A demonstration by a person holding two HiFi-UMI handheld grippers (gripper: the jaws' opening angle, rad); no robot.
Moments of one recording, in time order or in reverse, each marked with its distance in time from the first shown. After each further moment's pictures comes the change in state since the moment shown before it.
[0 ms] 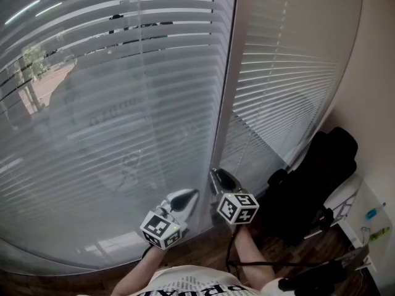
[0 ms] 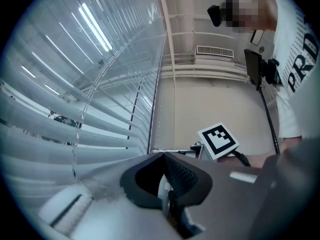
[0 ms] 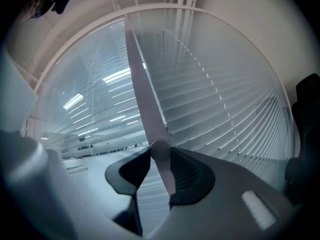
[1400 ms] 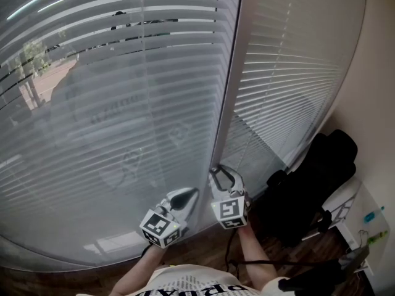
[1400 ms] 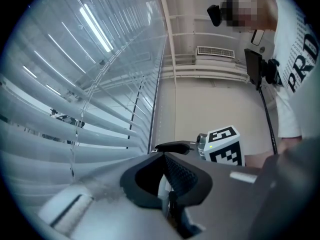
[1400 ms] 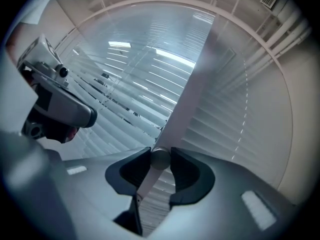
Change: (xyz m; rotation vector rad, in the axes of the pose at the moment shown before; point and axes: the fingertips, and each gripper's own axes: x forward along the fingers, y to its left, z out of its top) left arm 0.003 0.001 0.000 -0.006 -0.009 0.013; right arm 0.000 0.018 0.009 -0.823 0.061 -0.025
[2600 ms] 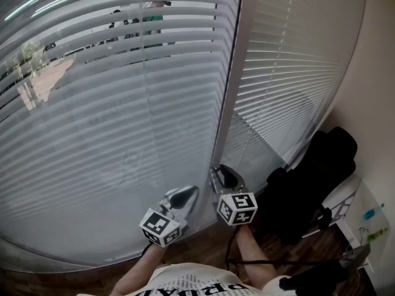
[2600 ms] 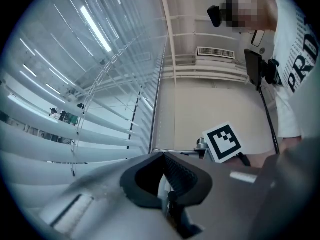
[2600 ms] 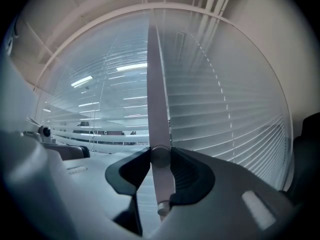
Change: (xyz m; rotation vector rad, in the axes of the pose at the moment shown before) left arm -0.001 0.002 0.000 -0.006 -0.003 -0.007; right arm -0.002 -0.010 -0.009 0.588 -0.058 0.011
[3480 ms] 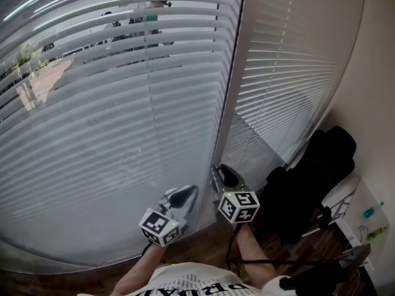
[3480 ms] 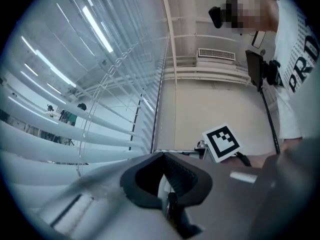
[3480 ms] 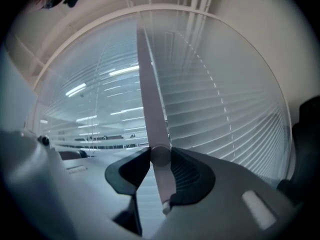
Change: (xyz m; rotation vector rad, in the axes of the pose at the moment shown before) left arm -0.006 0.004 0.003 -0.009 -0.010 0.000; right arm -0.001 -0.002 -0.001 0.084 -0.008 -0.018
